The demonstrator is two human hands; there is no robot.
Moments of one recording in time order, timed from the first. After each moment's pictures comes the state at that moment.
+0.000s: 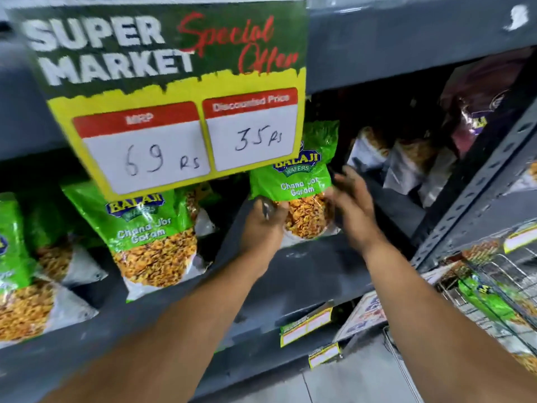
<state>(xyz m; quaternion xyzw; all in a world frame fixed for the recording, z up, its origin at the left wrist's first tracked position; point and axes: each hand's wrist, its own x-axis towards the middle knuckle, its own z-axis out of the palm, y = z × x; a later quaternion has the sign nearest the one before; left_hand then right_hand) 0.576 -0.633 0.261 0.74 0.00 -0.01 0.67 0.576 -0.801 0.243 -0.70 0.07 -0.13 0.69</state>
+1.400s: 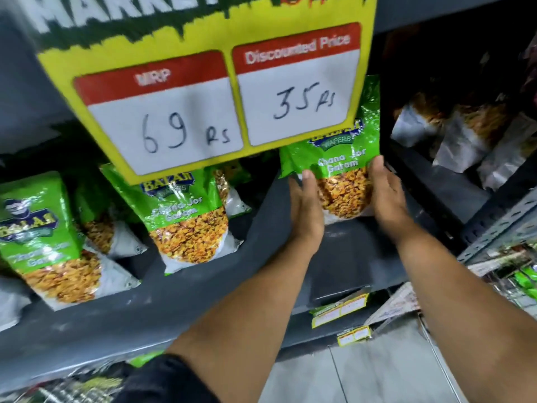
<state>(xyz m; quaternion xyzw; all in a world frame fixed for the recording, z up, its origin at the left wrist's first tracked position) 0.593 -0.659 0.230 0.63 0.03 -0.01 0.78 0.596 -0.790 0.220 -0.74 0.10 -0.18 0.64</state>
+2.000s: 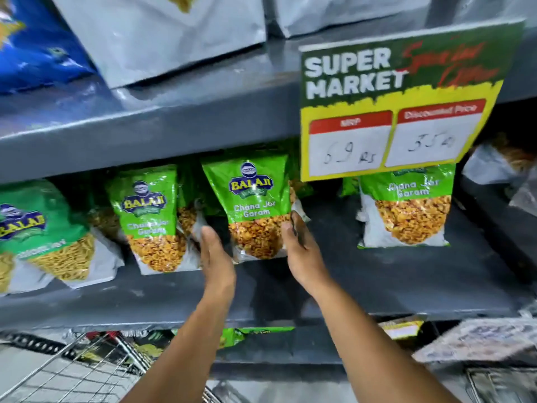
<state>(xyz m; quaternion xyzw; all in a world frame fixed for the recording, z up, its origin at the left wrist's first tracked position) 0.509 -0.429 0.241 0.66 0.28 0.23 0.65 0.540 -0.570 0.219 -0.70 -0.08 0.01 0.71</state>
